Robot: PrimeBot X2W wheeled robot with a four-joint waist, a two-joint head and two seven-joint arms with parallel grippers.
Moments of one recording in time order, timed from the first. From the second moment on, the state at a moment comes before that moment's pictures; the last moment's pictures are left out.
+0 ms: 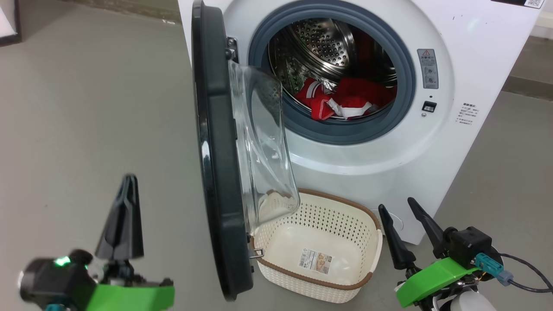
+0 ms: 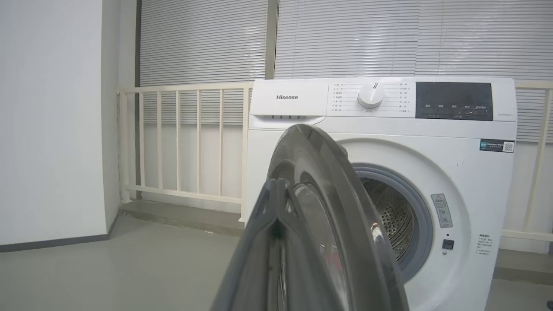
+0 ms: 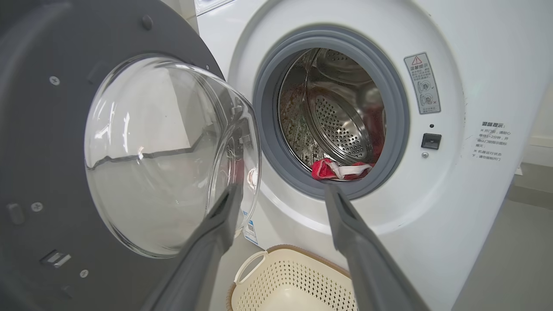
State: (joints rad) left arm -0.07 0.08 -0.05 -0.13 -0.22 0.03 -0.21; right arm -0.12 -0.05 0.13 0.35 0.32 0.12 -0.26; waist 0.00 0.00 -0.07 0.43
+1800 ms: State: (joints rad) left arm -0.14 0.06 -0.36 0.09 -0.35 0.09 -0.04; right arm -0.12 -0.05 0.11 0.37 0.31 0.12 -0.26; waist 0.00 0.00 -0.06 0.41
